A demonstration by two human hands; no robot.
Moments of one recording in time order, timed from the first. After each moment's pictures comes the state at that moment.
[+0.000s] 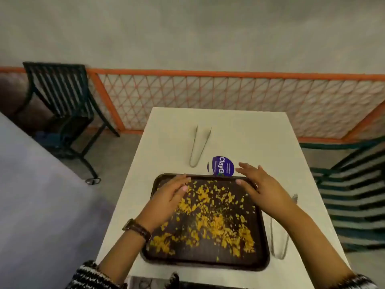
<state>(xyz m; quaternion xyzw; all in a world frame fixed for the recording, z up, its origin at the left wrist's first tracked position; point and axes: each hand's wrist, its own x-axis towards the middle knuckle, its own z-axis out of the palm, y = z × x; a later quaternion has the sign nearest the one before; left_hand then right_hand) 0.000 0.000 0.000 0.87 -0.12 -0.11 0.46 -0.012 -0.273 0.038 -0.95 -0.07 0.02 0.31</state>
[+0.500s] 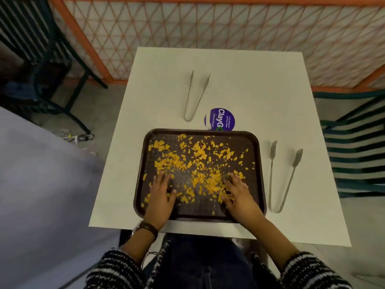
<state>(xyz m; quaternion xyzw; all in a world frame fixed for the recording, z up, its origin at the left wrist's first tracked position) -0.067 0.002 -0.148 0.92 0.05 -0.16 0.35 -0.089 -0.250 -0.136 -0.94 0.00 0.19 0.29</state>
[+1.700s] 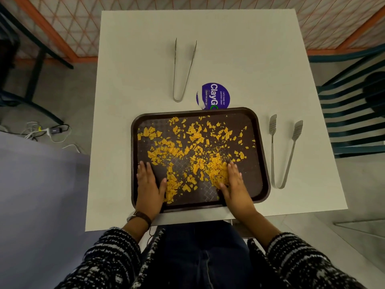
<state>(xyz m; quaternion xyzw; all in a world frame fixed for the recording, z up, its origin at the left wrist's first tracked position) -0.051 0.037 -0.188 0.94 0.04 -0.19 0.26 -0.112 -0.211 -0.174 -0.90 0.13 0.16 0.37</state>
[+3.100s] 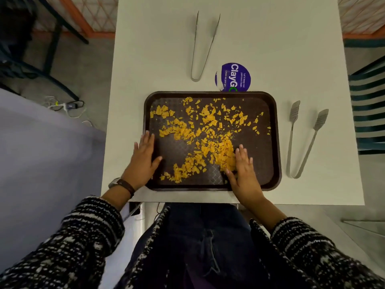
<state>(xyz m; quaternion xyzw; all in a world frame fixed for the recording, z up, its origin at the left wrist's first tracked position) -0.020 0.095 -0.156 0.94 -0.08 -0.24 0.24 -0.113 -0.201 -0.171 -0.93 0.05 0.18 0.32</state>
